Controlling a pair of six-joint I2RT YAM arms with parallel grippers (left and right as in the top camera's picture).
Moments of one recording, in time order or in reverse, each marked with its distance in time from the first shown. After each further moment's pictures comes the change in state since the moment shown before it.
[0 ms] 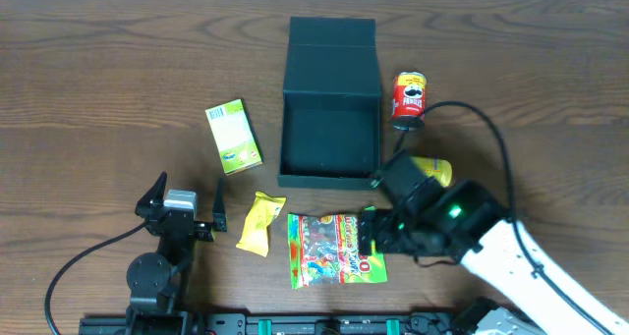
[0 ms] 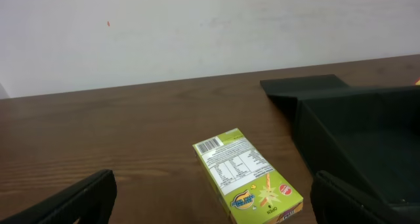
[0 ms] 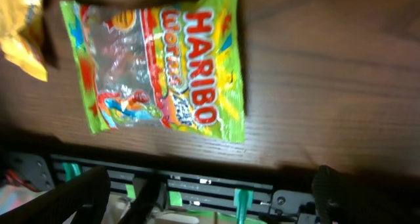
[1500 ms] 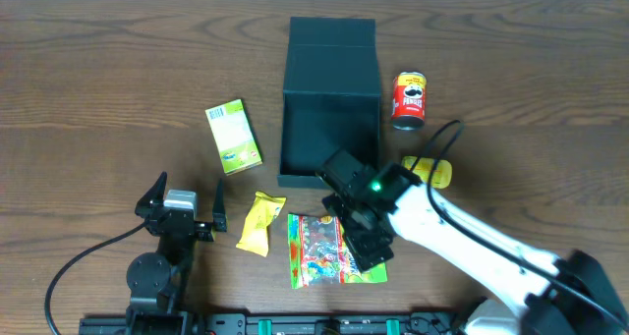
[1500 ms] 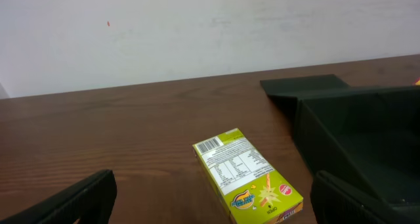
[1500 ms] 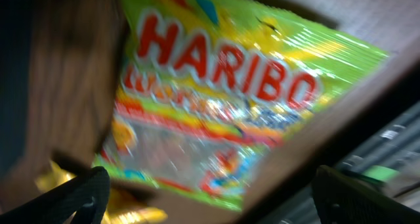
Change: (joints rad) left arm 0.000 0.000 0.000 0.000 0.000 0.000; right arm 0.058 0.337 0.000 0.252 -0.084 1.182
